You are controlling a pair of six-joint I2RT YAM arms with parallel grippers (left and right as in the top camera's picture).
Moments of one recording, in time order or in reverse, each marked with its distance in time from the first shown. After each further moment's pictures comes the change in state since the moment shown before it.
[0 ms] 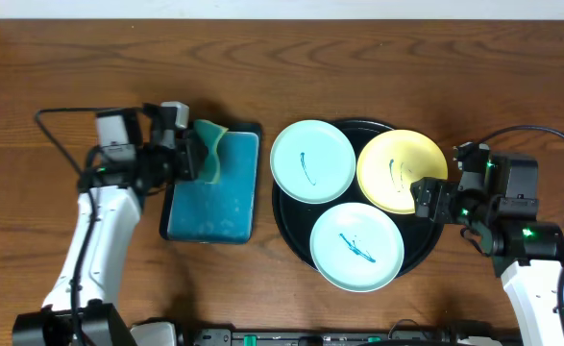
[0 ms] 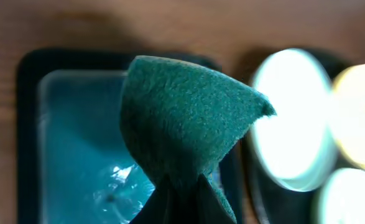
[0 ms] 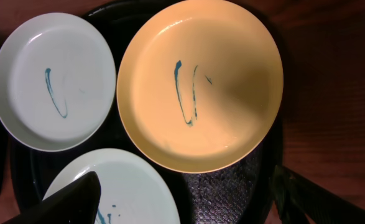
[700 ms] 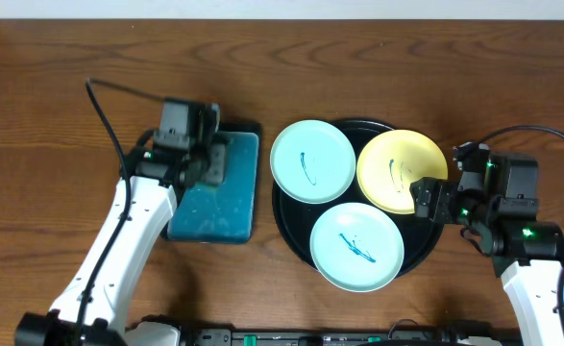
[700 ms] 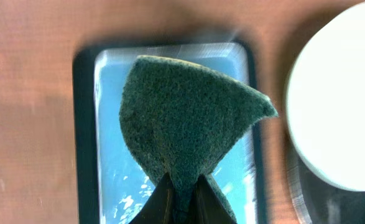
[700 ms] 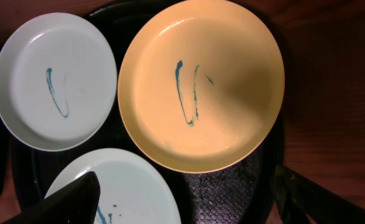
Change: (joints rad) left arm -0.314 0.000 0.195 -0.258 -0.524 -0.089; right arm 0.000 0.000 0.000 0.000 -0.004 0.000
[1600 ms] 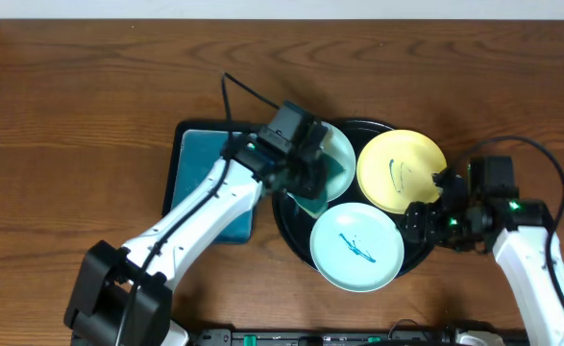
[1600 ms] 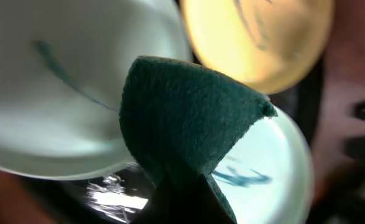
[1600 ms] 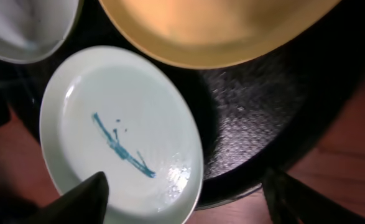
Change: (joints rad) left arm -0.413 0.242 0.128 0.027 0.365 -0.232; right arm 0.001 0.201 0.003 -0.257 -0.142 -0.001
